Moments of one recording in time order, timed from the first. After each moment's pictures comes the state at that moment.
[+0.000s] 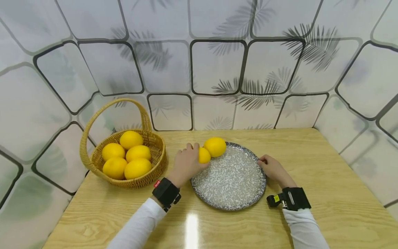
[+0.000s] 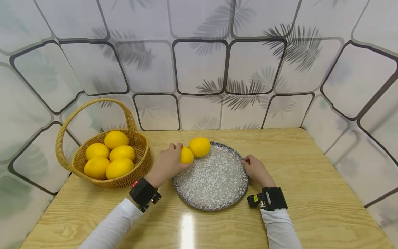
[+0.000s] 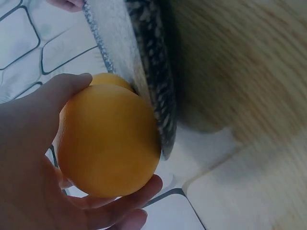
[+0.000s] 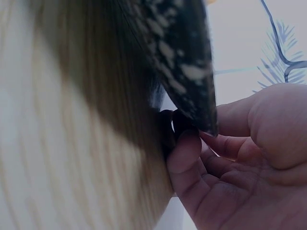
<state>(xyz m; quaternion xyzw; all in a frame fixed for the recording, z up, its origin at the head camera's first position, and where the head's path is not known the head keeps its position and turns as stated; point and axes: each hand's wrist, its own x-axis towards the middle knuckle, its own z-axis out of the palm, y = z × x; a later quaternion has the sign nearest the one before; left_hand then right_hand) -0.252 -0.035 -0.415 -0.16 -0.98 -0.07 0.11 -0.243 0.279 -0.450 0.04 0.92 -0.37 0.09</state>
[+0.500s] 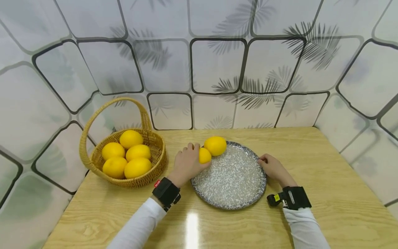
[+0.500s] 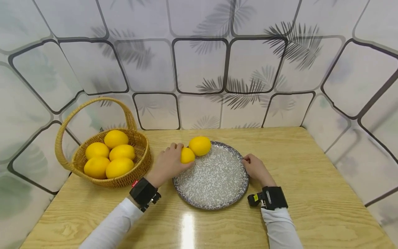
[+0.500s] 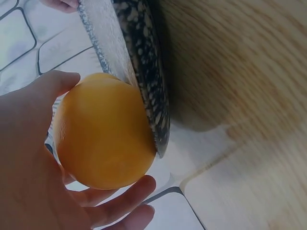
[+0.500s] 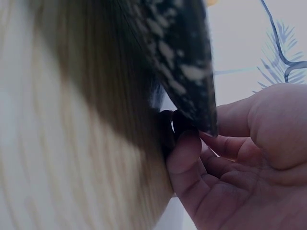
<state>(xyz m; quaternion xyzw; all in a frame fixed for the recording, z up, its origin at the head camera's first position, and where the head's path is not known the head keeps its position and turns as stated) -0.253 -0.034 -0.421 -0.15 -0.98 -0.08 0.09 -0.243 0.279 -0.450 0.04 0.93 -0.36 0.10</state>
